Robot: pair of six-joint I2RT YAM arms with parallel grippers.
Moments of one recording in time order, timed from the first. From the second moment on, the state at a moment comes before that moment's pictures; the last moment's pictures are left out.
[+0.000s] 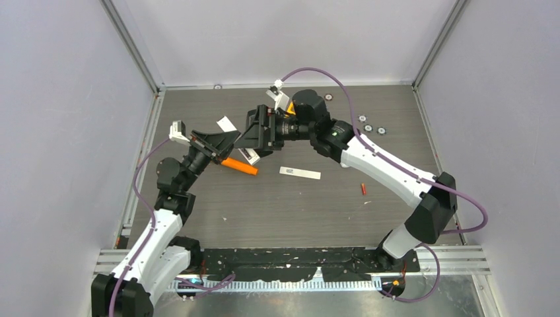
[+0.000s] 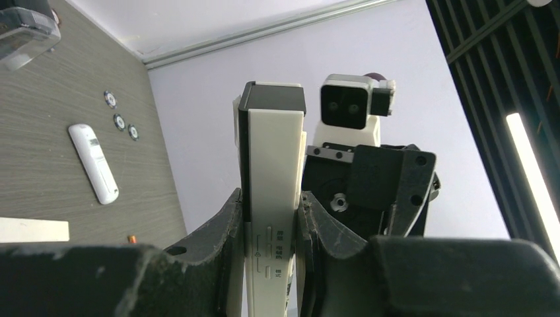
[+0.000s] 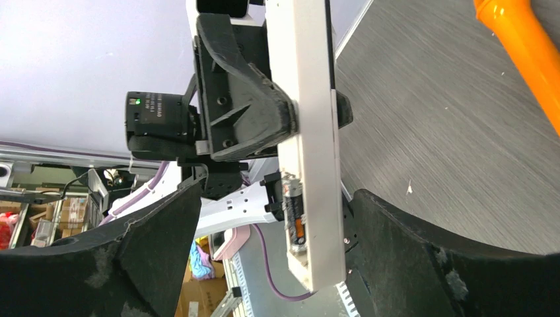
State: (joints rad) left arm -0.20 0.82 0.46 0.61 0.41 -1.49; right arm 0.81 1.59 1.50 -0.20 -0.56 0.86
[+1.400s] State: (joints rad) left arm -0.20 0.86 0.51 0.80 0.69 -1.28; right arm 0.82 1.50 1.43 -0.28 -0.61 0.48
